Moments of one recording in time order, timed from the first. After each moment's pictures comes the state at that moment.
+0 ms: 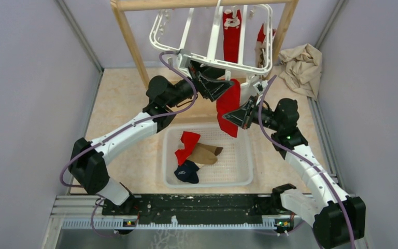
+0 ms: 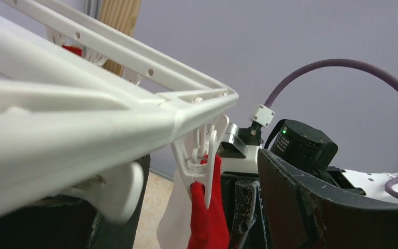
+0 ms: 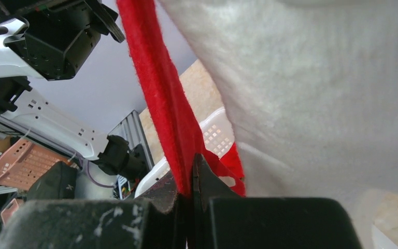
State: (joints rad) left arm -0.75 1.55 1.27 0.73 0.42 -0.55; right arm 0.27 0.97 0.73 0.25 -0.85 0.57
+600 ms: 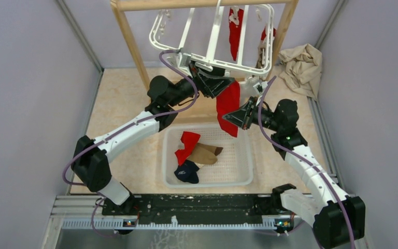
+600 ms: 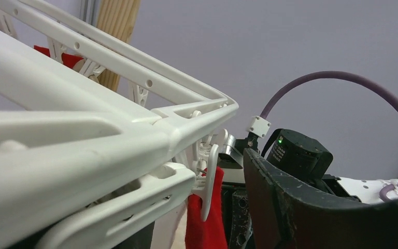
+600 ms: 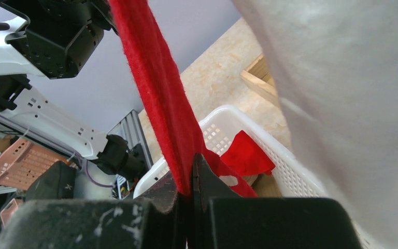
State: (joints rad) left arm -0.75 1.58 1.30 0.80 0.42 -0.58; right arm 0.27 0.97 0.71 0.26 -0.85 0.57
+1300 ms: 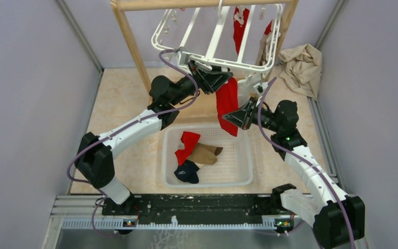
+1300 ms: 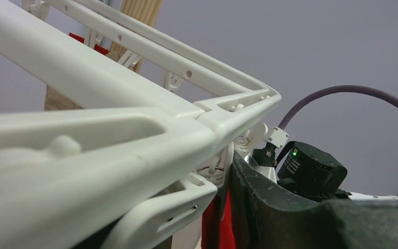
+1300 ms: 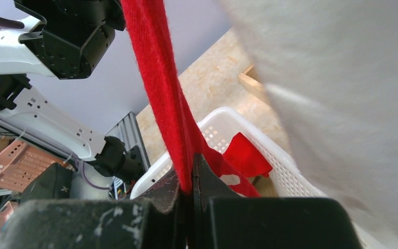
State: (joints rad) left arm -0.73 1.63 1.30 0.86 0.40 -0.62; right arm 0.27 0.97 0.69 0.29 -0.85 0.57
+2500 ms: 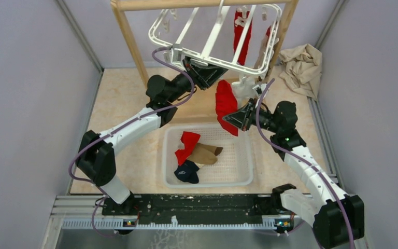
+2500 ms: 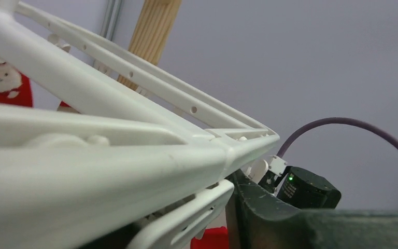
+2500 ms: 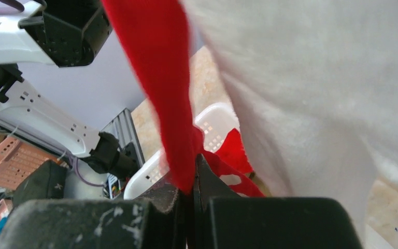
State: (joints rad) left arm -0.70 1.64 1.30 0.93 0.40 -0.69; right arm 0.27 0.97 0.67 0.30 -0.84 0.55
